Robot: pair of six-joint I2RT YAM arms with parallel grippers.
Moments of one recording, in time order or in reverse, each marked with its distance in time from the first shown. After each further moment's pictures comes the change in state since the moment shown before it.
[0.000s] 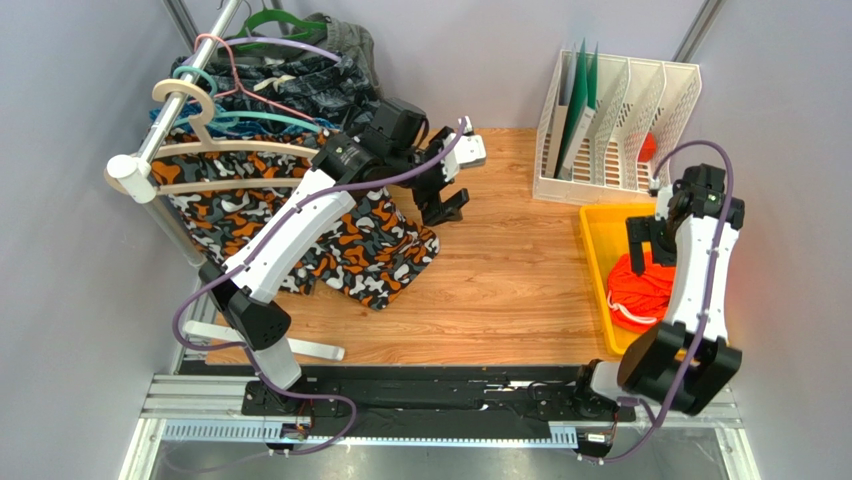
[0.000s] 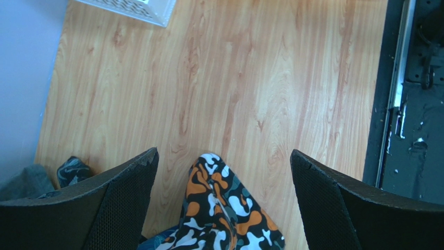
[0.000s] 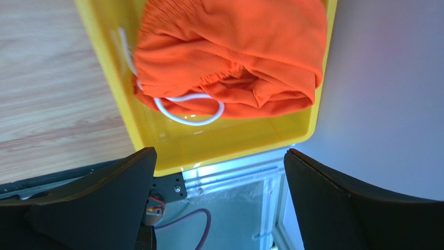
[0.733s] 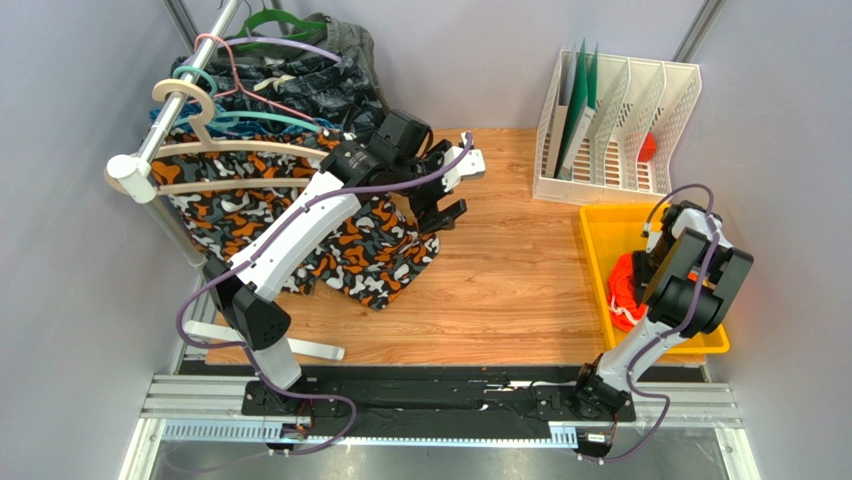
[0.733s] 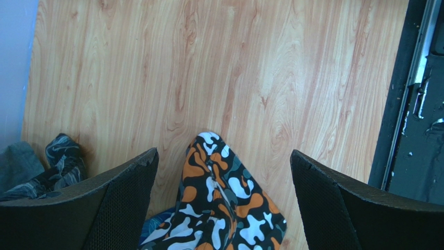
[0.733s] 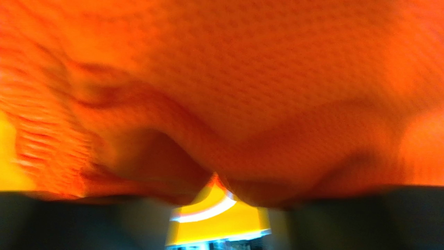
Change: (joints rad) left arm -0.011 -0.002 -0.089 -0.012 -0.065 0.034; right arm -0.156 0.512 -0.152 0.226 0.029 0.058
